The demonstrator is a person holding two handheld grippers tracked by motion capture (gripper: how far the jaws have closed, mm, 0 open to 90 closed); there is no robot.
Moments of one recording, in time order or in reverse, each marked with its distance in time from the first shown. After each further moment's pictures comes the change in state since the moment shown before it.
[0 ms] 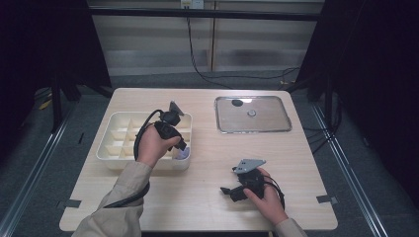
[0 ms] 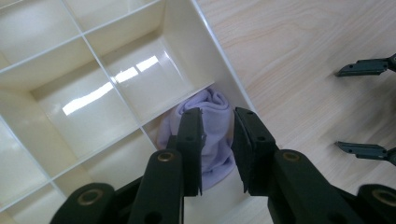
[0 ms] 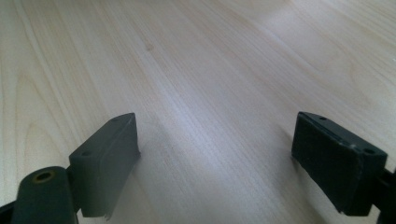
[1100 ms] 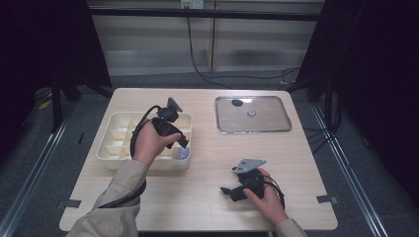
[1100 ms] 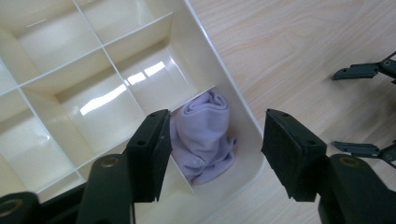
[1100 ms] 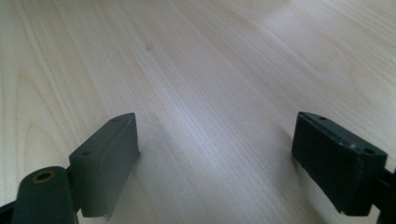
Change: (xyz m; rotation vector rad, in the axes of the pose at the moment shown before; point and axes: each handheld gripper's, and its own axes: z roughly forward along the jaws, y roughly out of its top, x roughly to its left) left arm -0.003 0.001 -0.016 -0.018 0.027 0.015; right arm 0.000 0.000 0.000 0.001 0.001 0.000
